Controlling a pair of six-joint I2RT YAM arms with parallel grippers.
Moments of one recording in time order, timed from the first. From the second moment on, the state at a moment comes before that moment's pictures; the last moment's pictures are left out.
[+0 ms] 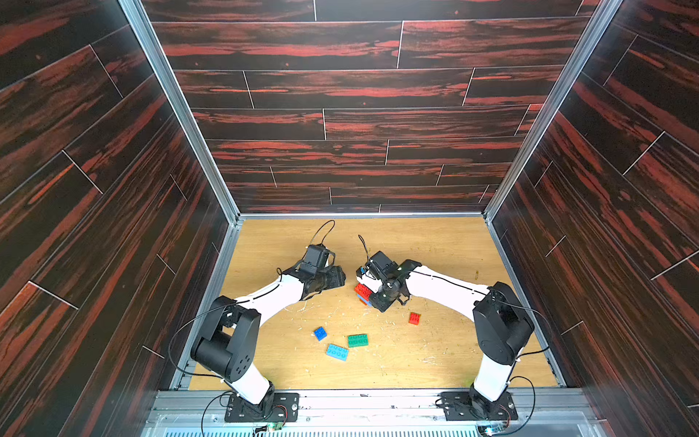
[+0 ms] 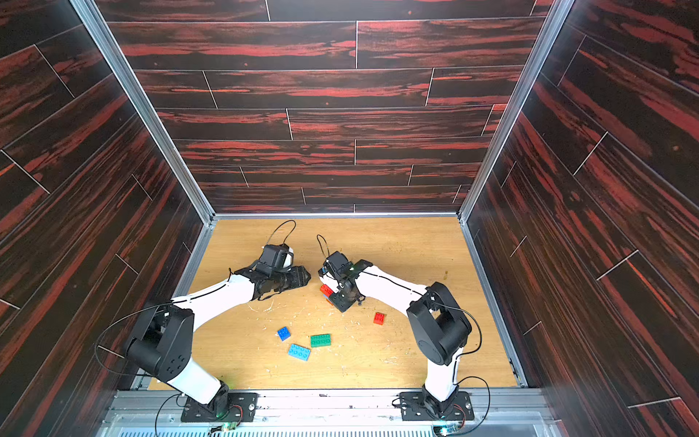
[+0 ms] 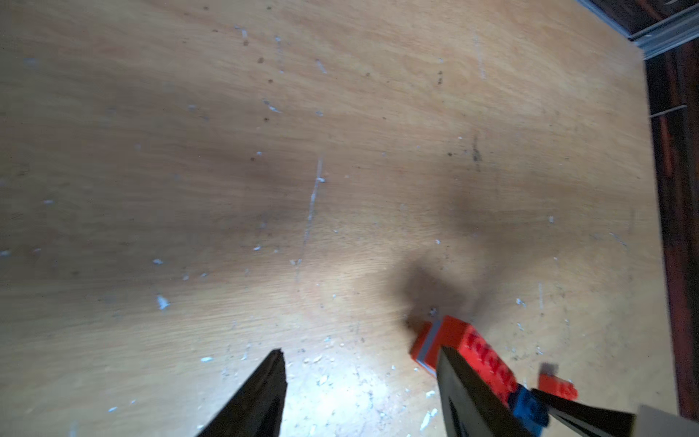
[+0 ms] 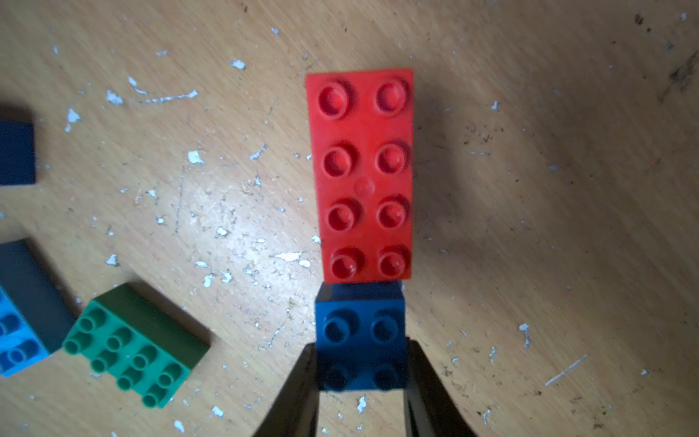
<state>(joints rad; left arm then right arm) -0.42 1.63 1.00 -0.21 0.19 -0.58 0.78 1.83 1.33 -0.76 -0.02 -0.08</state>
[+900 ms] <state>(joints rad) -0.45 1.83 1.02 -0.02 0.43 -0.62 0.78 1.84 1.32 -0.70 -0.02 -0.09</state>
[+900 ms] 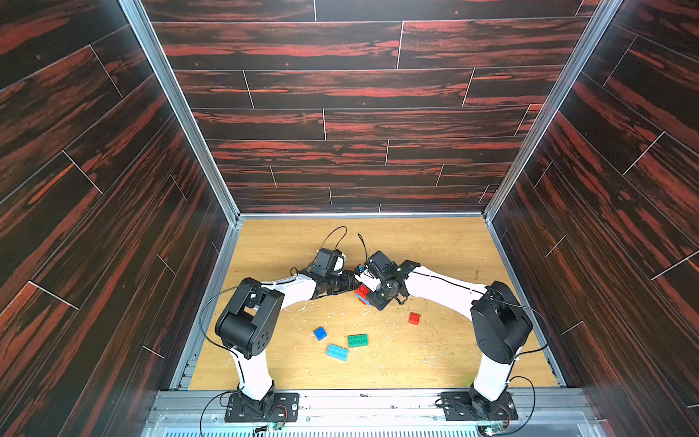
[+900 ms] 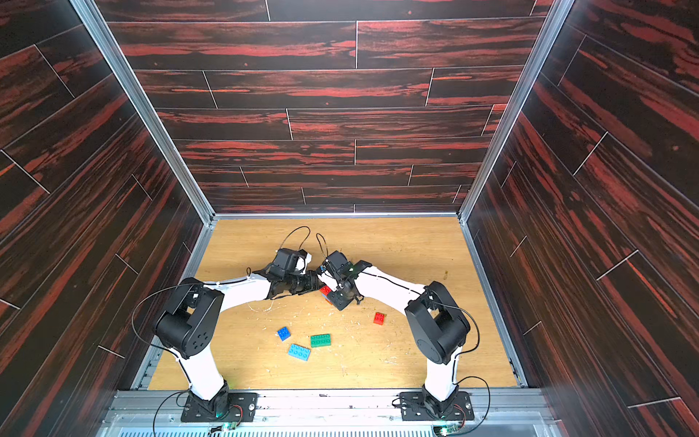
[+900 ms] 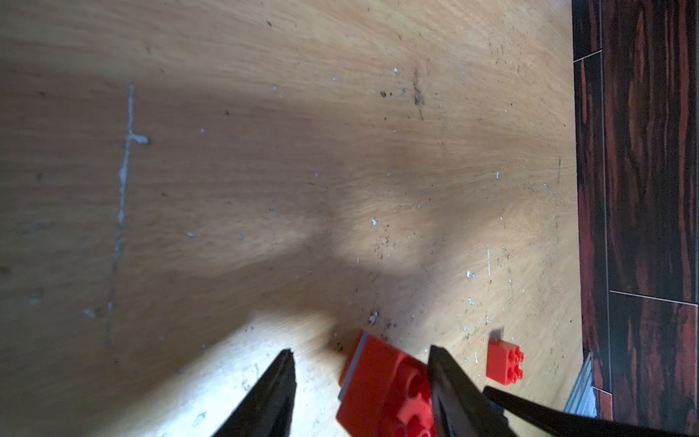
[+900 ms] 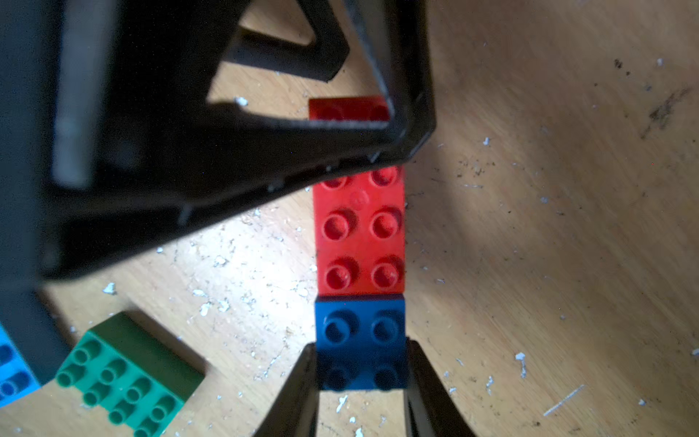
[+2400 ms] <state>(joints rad) -0.50 1.82 1.04 -0.08 0.38 -0.55 0.72 1.72 1.20 -0.57 -0.03 -0.04</state>
